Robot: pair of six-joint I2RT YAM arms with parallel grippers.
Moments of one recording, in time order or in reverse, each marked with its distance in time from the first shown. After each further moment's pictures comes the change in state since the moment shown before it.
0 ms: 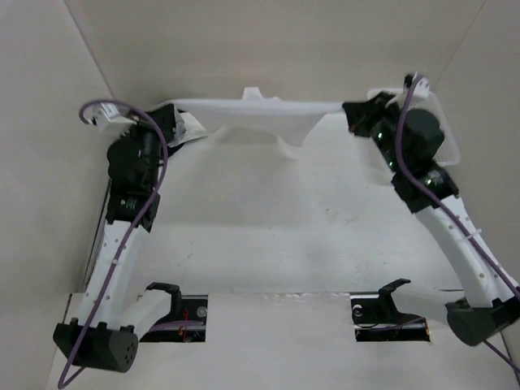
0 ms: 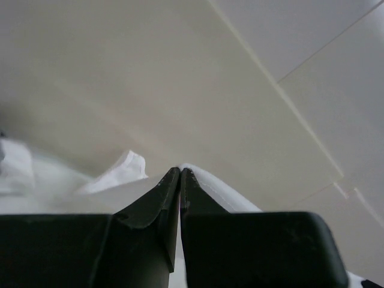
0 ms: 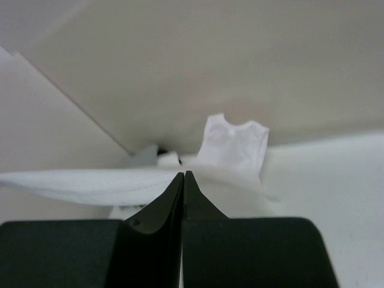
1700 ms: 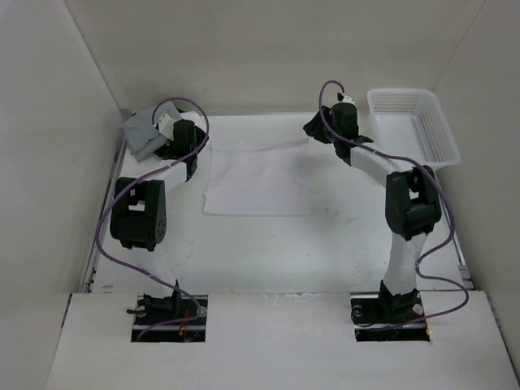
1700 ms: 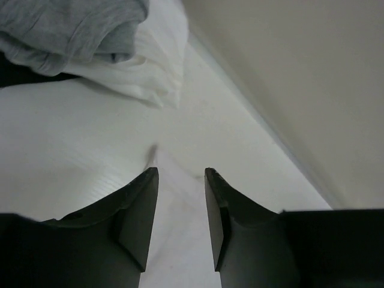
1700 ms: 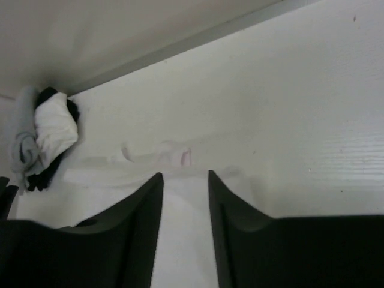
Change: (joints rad) left arm -0.001 0.828 0.042 0.150 -0.127 -0.075; right arm -0.126 0.779 0.000 0.284 -0.172 0.134
